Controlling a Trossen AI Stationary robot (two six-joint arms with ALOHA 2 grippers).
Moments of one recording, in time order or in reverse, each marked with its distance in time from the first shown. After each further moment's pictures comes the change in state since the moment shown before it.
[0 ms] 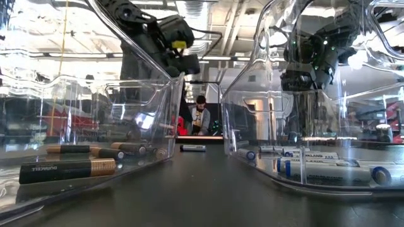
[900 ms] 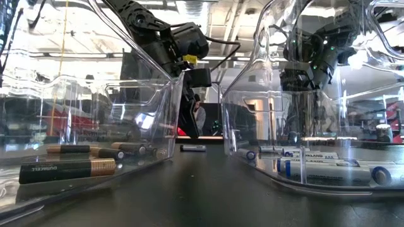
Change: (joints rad) left arm -0.064 0.149 0.093 -0.042 -0.072 0.045; right arm 0.000 0.000 0.000 0.028 0.001 0.023
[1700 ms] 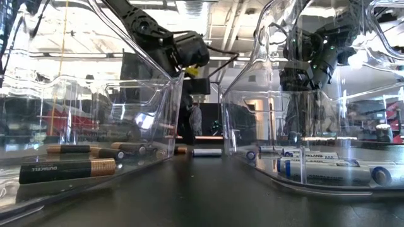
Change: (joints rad) left arm 0.024 0.032 0.008 -0.012 -0.051 -0.011; right arm 0.006 0.000 0.000 0.013 0.001 -0.003
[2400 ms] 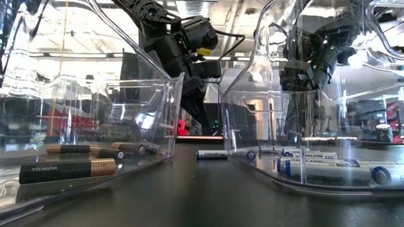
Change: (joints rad) left arm 0.001 -0.003 0.129 -0.063 -0.001 0.004; right arm 0.000 0.000 0.000 -0.001 0.000 -0.008
